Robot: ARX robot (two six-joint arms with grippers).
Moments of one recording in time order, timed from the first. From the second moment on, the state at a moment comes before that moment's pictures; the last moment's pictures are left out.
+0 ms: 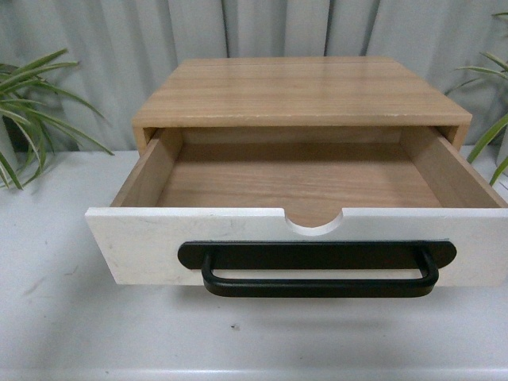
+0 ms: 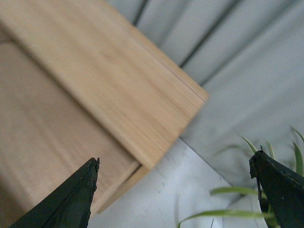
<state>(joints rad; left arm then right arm) -0.01 1.08 0.71 0.22 0.37 0.15 -0.03 1.26 0.72 0.28 -0.51 -0.76</state>
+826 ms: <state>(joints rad) 0.12 0.75 0.19 0.55 0.12 -0.02 -0.15 0.80 0.23 0.55 -0.16 -0.02</state>
